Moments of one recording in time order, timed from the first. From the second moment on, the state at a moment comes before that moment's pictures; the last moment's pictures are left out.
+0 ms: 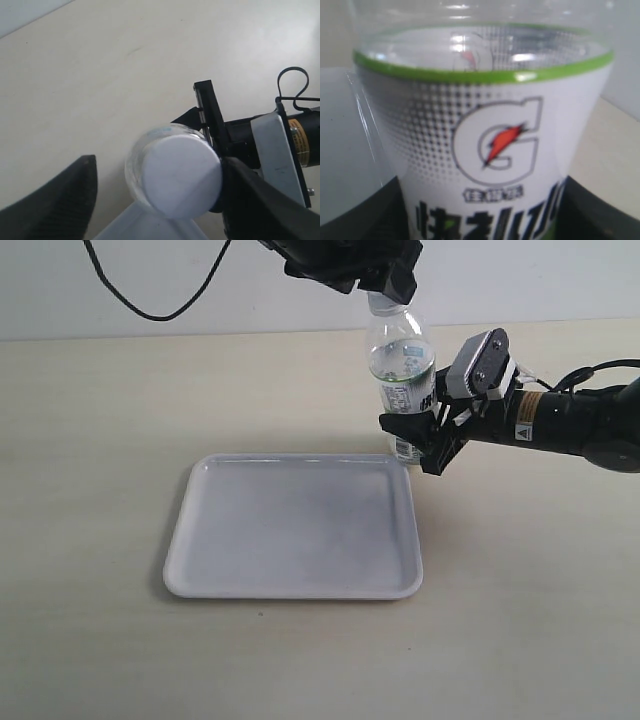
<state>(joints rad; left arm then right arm) -0.62 2.12 -2.00 -0.40 0.84 0.28 -0.09 2.22 -1.01 -1.09 -1.02 0.25</state>
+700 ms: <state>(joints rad) -0.62 2.12 -2.00 -0.42 0.84 0.20 -0.09 2.22 -1.01 -1.09 -1.02 0.26</state>
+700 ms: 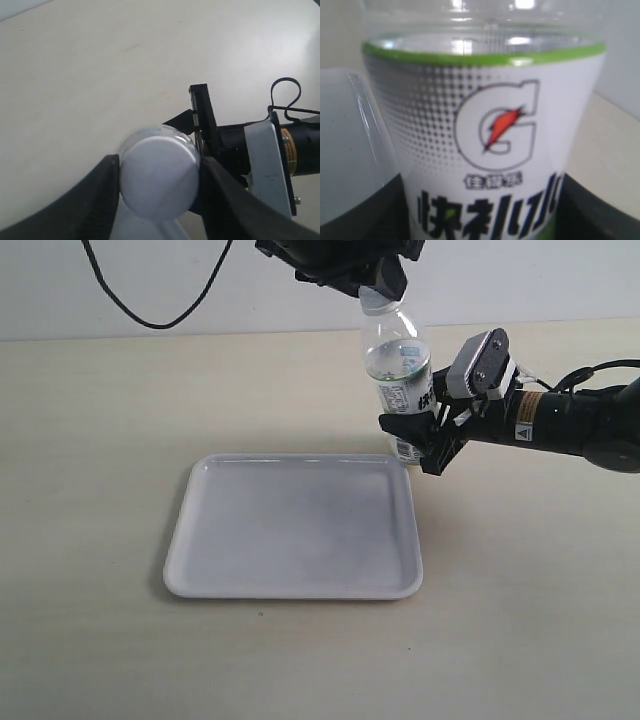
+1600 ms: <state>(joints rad) -0.71 2.12 -2.09 -0.05 1.01 -0.79 -0.09 2.22 -1.01 -1.12 -1.05 0.25</state>
